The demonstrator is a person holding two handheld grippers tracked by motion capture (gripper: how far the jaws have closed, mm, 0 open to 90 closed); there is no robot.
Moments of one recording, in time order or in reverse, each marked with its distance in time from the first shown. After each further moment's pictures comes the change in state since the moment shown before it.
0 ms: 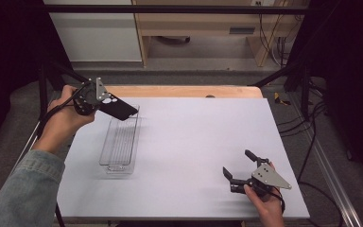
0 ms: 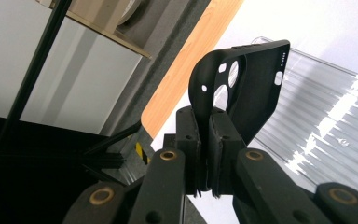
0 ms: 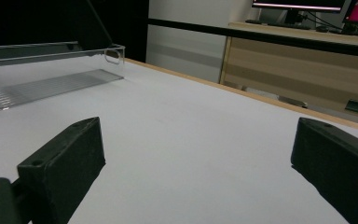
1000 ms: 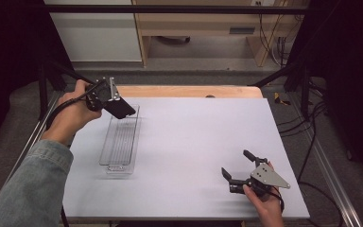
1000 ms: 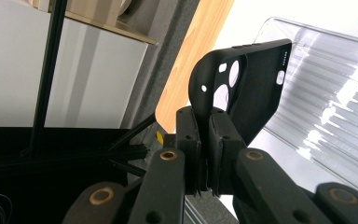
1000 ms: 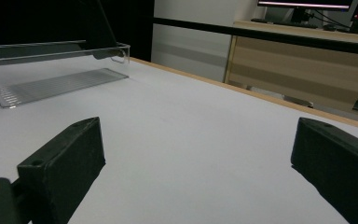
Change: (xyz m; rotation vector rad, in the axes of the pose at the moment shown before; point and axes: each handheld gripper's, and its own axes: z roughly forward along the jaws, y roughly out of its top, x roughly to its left) left arm -0.002 0.021 0.024 0.102 0.031 0.167; right arm 0.001 0.000 0.002 0.003 0.021 0.003
